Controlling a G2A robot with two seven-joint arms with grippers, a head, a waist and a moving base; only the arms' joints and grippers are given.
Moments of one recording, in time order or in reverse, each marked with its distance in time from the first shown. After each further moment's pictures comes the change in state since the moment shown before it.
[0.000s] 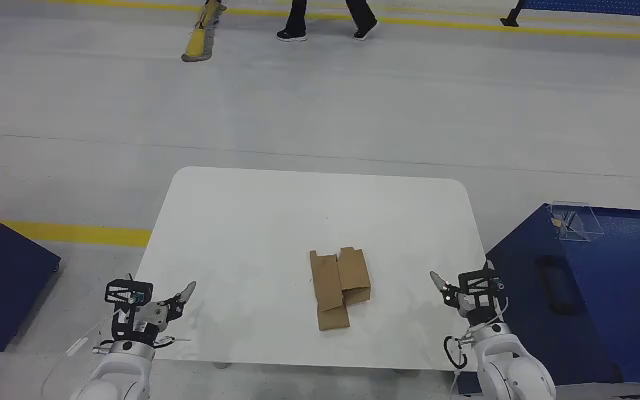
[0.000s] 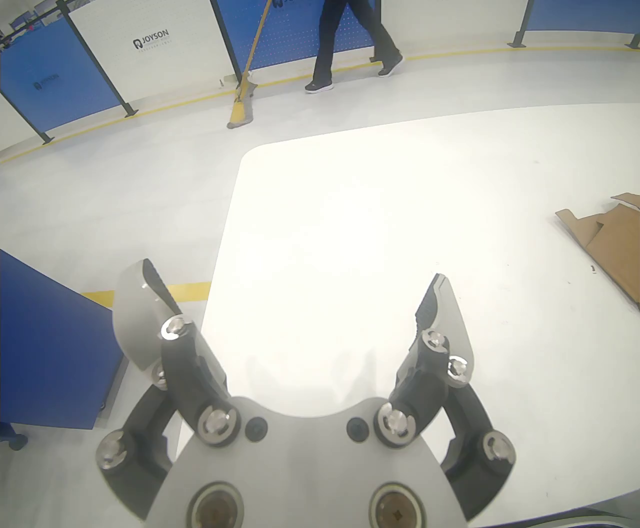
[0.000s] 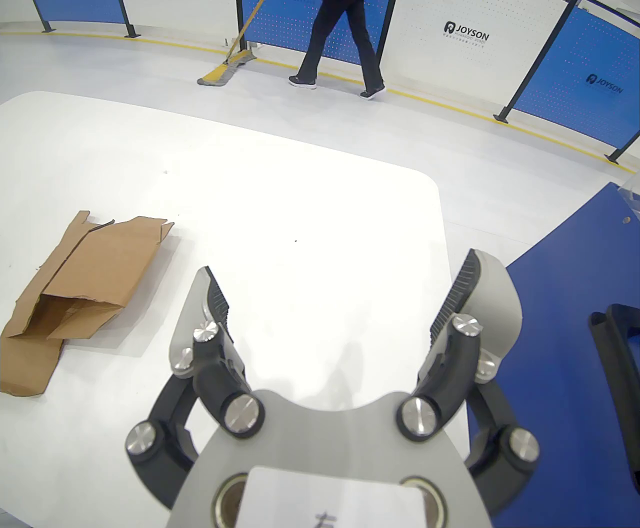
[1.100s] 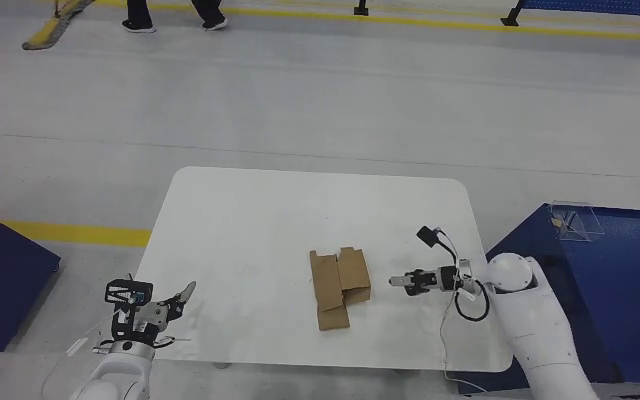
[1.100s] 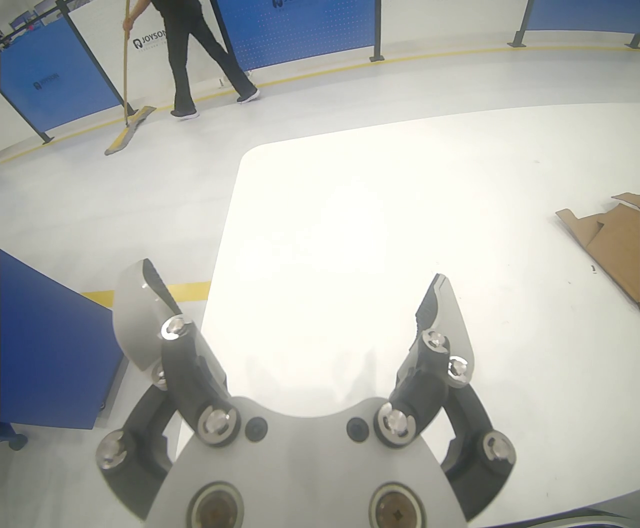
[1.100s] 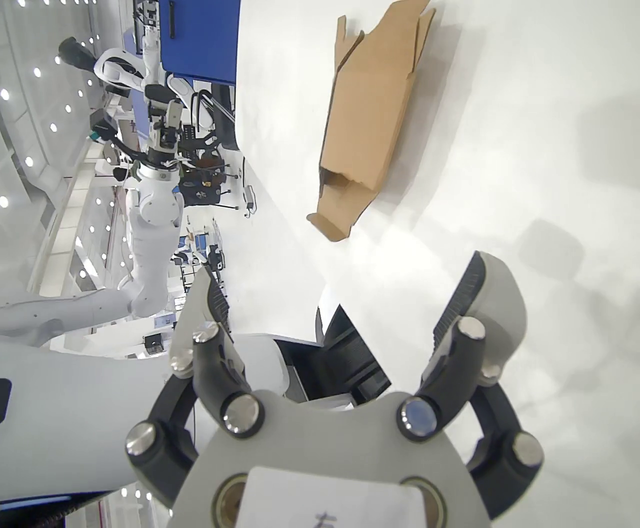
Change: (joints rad) left arm 0.000 0.000 0.000 0.000 0.000 0.000 0.000; right arm 0.848 0.029 -0.280 0.894 1.278 -0.480 1.368
